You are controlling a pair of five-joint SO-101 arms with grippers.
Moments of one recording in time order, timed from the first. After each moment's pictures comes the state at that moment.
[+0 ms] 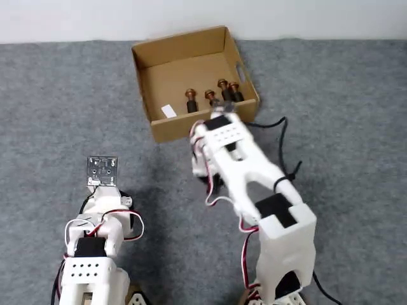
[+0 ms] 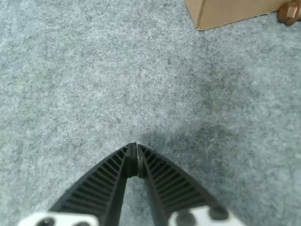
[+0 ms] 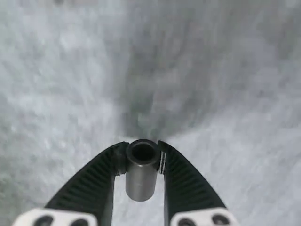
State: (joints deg) left arm -5.7 -69.3 92.4 40.0 5.8; right arm -25.1 23.4 -1.8 75.2 -27.8
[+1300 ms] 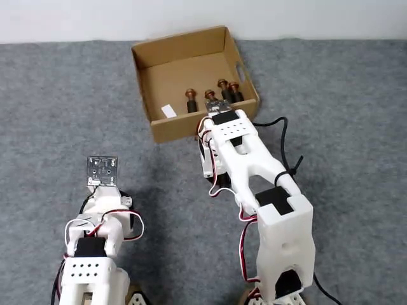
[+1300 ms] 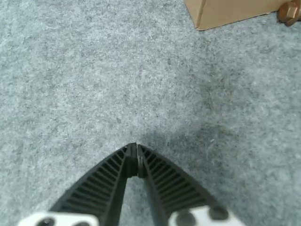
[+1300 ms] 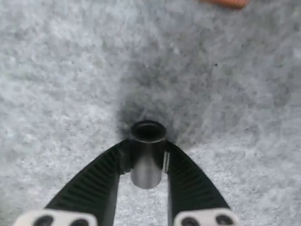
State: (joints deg) left arm -5.7 -69.3 92.4 40.0 5.8; right arm -23.6 29.8 -5.1 78.2 -12.7
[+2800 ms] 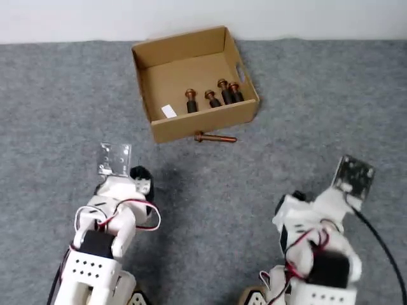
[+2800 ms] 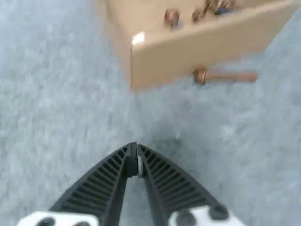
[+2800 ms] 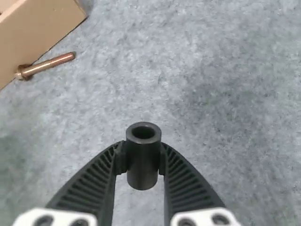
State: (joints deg) left arm 7.6 -69.2 80.5 39.5 13.9; right arm 4.7 -85.2 62.4 81.8 -19.8
